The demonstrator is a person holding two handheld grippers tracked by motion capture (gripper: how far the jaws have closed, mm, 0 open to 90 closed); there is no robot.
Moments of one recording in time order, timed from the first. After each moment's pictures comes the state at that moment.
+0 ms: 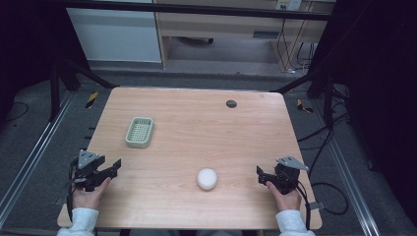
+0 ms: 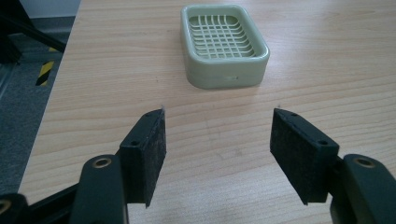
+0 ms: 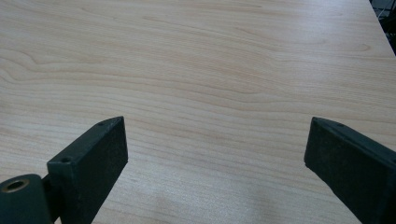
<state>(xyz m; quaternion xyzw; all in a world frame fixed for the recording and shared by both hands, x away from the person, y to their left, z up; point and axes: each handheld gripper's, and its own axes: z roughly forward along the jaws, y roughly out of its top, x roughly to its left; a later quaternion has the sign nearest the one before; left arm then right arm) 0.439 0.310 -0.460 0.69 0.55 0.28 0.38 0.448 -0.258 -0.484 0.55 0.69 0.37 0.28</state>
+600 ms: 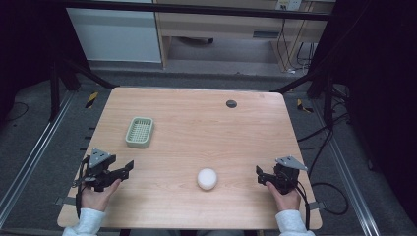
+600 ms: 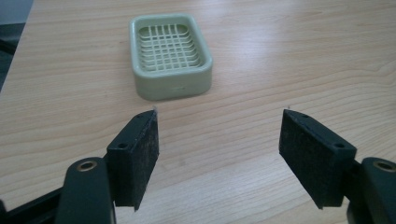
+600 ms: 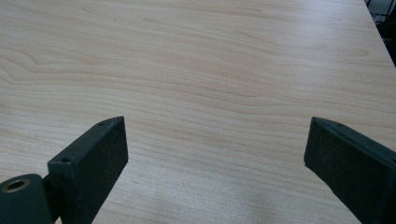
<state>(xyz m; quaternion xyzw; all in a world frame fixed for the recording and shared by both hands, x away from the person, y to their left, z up) 0.436 0.276 -0.444 0.71 0.51 0.26 0.40 0.448 -0.256 -0.483 0.55 0.69 0.37 0.29</state>
